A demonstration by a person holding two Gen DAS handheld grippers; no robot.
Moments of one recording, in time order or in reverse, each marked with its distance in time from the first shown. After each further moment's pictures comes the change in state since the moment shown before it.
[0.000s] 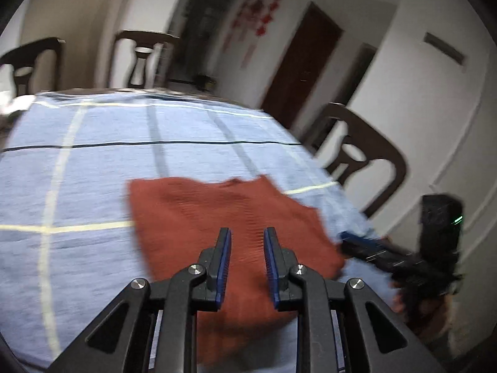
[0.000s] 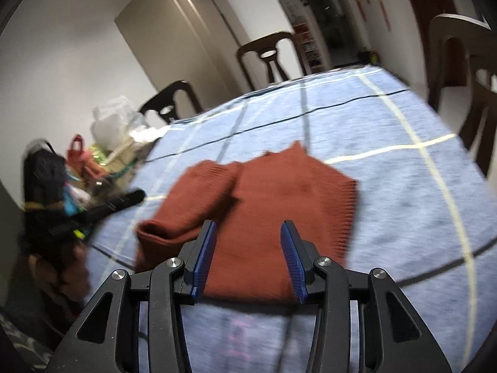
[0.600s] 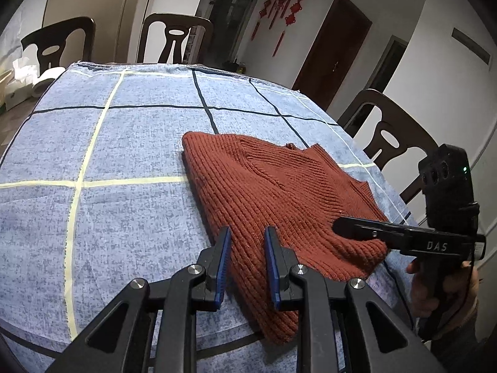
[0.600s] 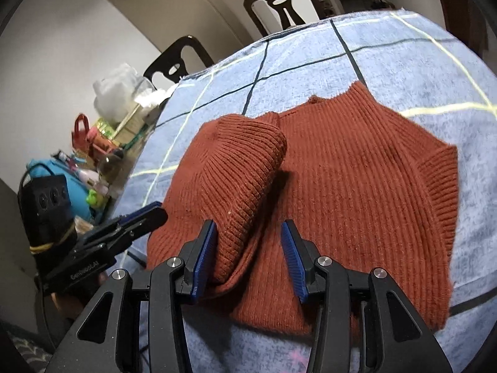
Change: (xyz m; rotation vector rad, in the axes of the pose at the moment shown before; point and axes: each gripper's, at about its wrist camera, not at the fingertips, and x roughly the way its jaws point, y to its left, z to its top) left arm 0.014 0.032 -0.033 -0.035 0.057 0.095; right arm 0.072 0.021 0.000 0.016 0.220 0.004
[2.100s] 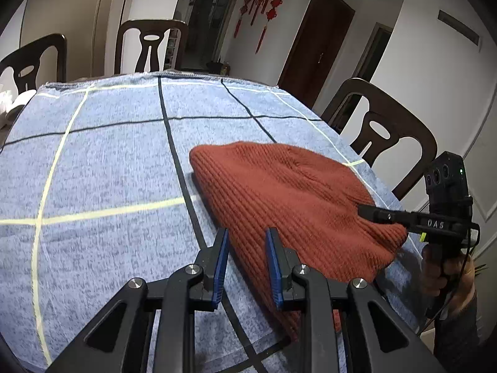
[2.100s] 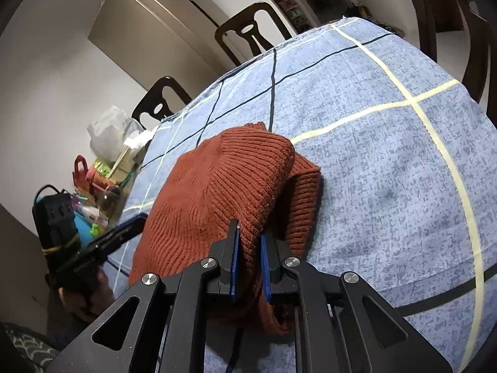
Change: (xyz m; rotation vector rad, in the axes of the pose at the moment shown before) left arm 0.030 -0.043 0.020 0.076 0.002 -0.025; right arm -0.055 -0.096 -0.003 0.168 -0.110 0.060
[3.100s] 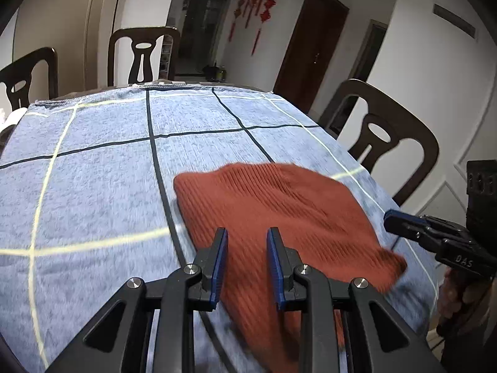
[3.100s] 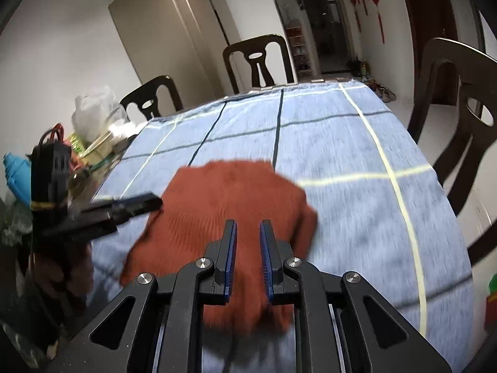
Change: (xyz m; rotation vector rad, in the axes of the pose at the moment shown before) left arm 0.020 -0.013 0.025 0.022 -0.001 0.010; right arm -0.008 0.057 0.013 -0.262 -0.125 -0.252
